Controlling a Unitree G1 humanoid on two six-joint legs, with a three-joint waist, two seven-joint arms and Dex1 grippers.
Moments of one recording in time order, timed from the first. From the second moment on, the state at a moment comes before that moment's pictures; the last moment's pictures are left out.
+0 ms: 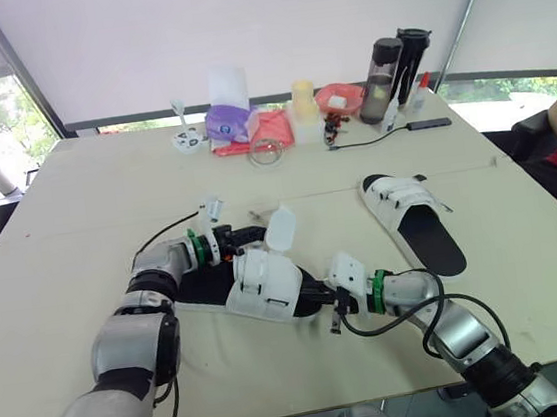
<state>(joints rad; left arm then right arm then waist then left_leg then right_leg) -0.98 0.30 0.06 1.20 -0.27 0.37 -1.13 -0.25 -0.47 0.37 -0.03 0.11 0.16 0.82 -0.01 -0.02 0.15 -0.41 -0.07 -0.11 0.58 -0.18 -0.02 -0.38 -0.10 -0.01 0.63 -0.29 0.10</state>
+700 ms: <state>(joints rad) -0.98 0.39 0.08 1.17 -0.22 0.44 -1.20 -0.25 -0.46 0.38 -0.03 0.11 0.16 0.82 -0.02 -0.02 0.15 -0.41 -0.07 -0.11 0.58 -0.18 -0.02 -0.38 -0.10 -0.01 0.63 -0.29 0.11</state>
